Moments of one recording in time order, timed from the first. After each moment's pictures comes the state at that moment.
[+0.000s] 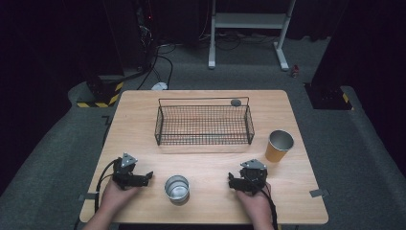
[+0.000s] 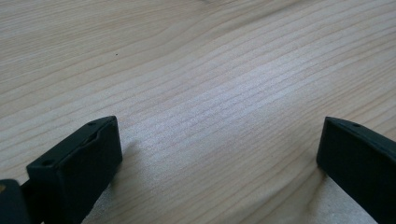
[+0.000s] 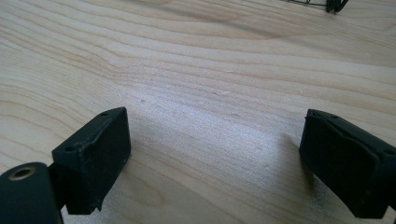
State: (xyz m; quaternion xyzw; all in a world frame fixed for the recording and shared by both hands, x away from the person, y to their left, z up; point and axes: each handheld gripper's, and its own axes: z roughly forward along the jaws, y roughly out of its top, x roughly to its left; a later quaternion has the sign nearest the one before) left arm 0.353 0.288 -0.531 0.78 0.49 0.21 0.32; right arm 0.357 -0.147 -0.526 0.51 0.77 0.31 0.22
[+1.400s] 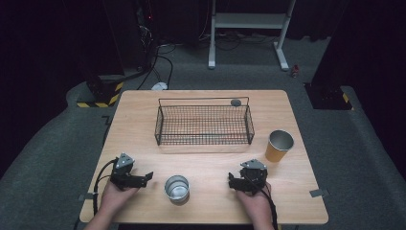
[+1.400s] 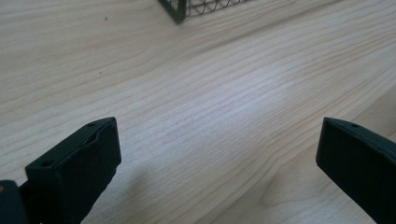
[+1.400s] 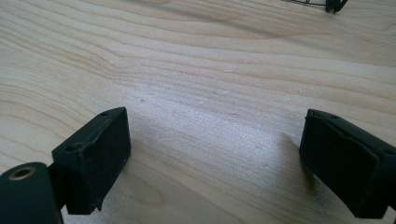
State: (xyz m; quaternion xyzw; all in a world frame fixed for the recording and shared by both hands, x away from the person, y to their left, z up) left arm 0.344 0.289 -0.514 0.78 0.47 0.18 0.37; right arm 0.356 -0.147 -0.526 0.51 0.77 0.31 0.22
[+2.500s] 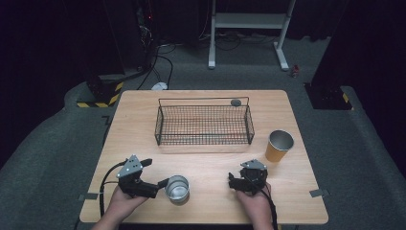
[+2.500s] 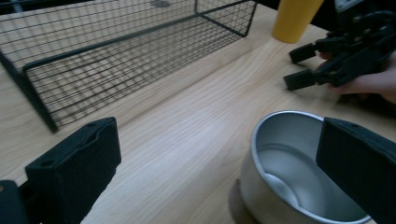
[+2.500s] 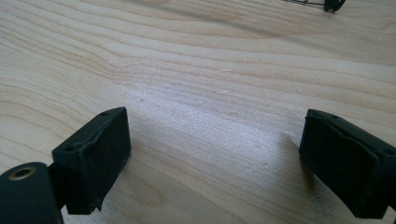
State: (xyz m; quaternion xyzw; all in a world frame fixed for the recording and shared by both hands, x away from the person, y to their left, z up) left arm 0.308 0.236 -0.457 0.78 0.35 0.15 0.49; right arm 0.356 -0.147 -0.526 0.52 0.77 0.31 0.22
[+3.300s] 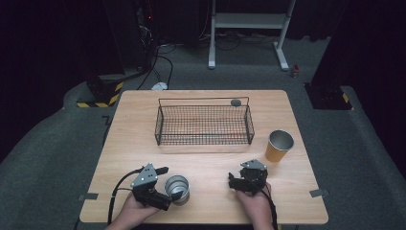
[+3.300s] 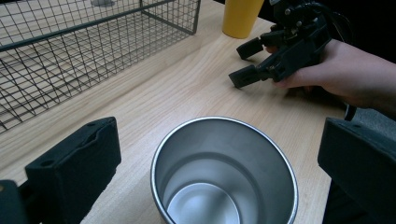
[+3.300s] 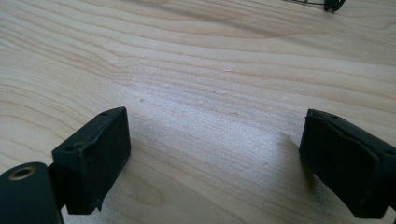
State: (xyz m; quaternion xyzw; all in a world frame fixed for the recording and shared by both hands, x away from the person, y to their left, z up) left arm 0.293 0.198 -0.461 0.80 0.30 0.11 0.51; right arm 0.356 -0.147 -0.526 0.52 0.77 0.31 0.22
